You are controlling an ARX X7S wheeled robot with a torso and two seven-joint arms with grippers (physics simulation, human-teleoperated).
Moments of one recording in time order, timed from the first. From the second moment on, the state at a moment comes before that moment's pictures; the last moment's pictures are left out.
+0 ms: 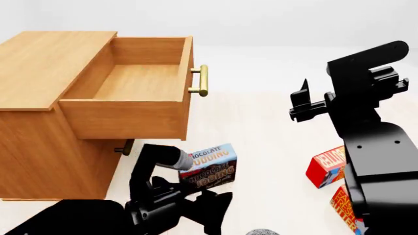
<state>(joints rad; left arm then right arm) -0.50 -0.30 0.07 0.40 -1.77 -1.34 -0.74 0.80 0.39 -0.20 -0.40 -0.05 1.16 -0.07</state>
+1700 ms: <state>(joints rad) -0.41 -0.16 0.56 0.21 -1.16 -1.21 -0.45 0.68 0.37 -0.09 -0.52 0.05 1.13 -0.10</state>
